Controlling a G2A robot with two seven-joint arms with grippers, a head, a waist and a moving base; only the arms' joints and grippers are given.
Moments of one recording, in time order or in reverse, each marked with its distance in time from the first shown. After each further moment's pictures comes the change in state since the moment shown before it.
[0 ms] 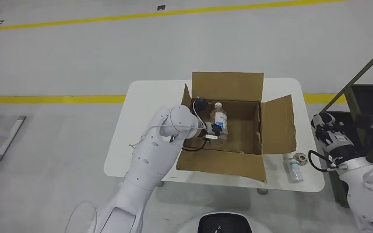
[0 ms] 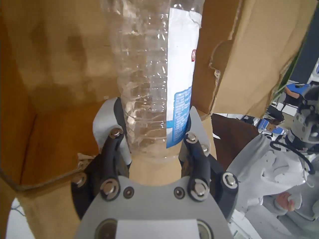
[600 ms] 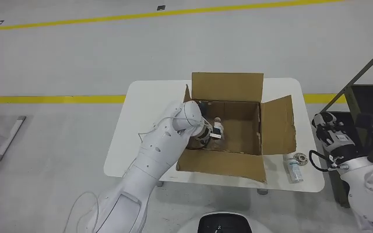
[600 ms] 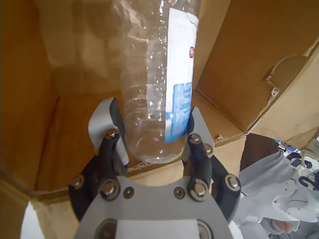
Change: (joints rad) left arm -0.140 -0.054 0.157 0.226 -0.005 0.050 -0.033; right arm 0.006 -0.005 0.007 -0.001 -0.010 -0.001 0.014
